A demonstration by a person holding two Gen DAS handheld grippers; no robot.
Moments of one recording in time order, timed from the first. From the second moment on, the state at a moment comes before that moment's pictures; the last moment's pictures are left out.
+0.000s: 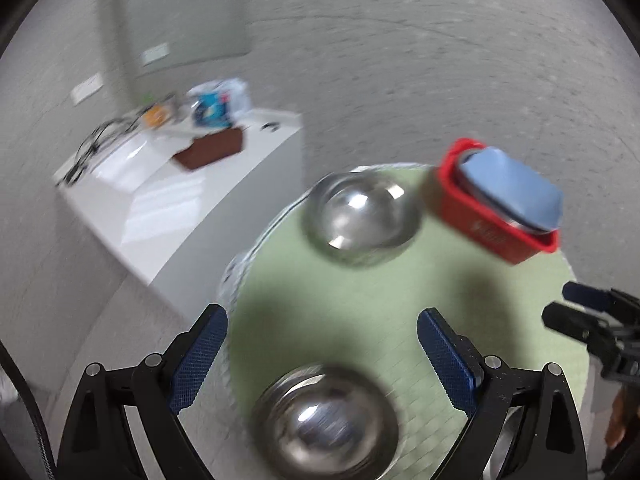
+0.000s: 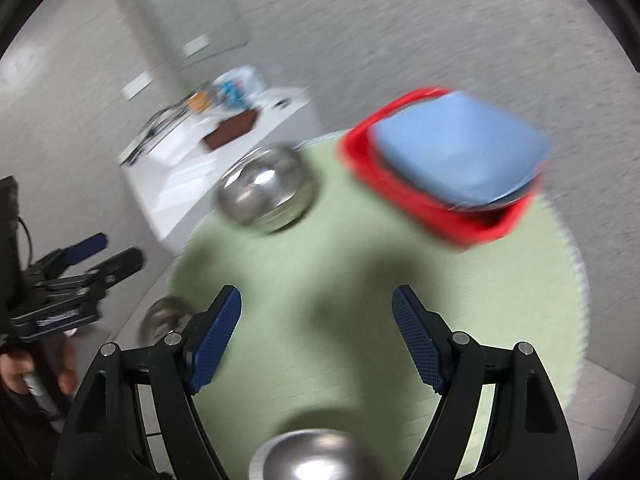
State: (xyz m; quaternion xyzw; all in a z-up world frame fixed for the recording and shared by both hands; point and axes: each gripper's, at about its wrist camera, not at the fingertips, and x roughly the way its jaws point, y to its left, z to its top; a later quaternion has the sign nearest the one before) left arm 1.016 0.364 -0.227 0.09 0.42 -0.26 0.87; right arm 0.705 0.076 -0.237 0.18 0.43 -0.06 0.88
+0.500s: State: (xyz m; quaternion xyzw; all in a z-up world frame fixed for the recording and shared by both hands) left arm 1.006 0.395 -0.303 0.05 0.54 -0.19 0.82; right arm 0.767 0.174 -0.328 0.18 0.55 0.05 0.81
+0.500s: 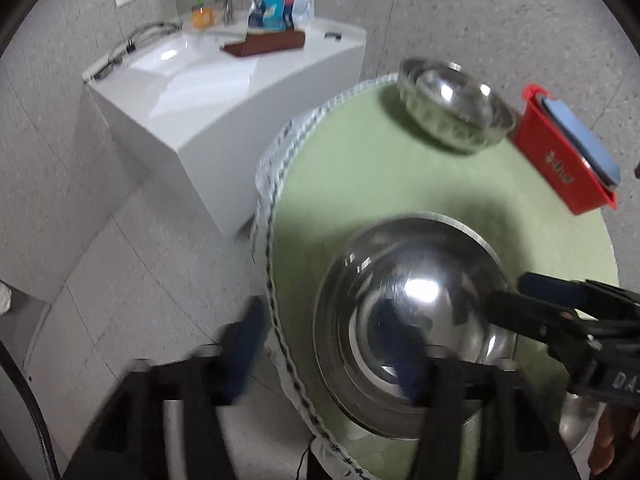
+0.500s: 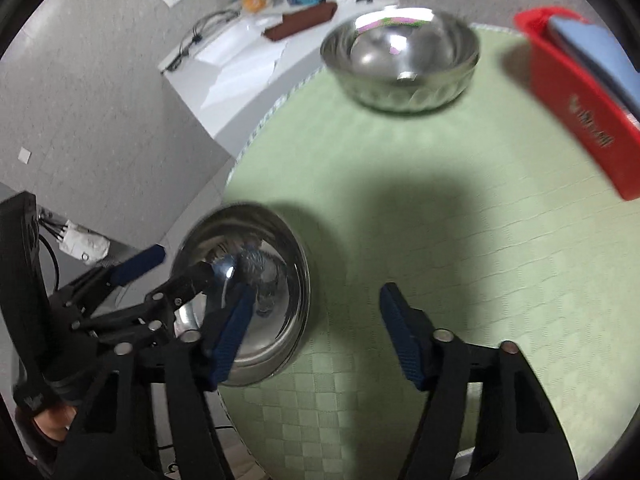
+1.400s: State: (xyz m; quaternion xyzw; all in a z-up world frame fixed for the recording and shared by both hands) left arm 1.154 0.306 -0.205 0.11 0.43 -0.37 0.81; right arm 0.853 0.083 -0.241 0.20 0.46 -0.10 0.86
